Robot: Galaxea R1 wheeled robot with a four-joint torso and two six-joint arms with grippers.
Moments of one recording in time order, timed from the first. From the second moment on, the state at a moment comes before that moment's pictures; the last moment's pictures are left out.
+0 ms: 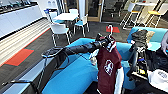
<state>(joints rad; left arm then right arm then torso) -0.03 3.14 -2.06 0.33 -0.18 -1.34 -1.57 3.00 -2.61 -0.34 0.14 0.33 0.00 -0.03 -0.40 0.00</state>
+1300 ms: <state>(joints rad) 0.18 2.98 -2.40 0.57 -0.13 -1.35 -1.57 3.00 -2.62 -0.34 0.15 0.33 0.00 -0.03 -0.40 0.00</state>
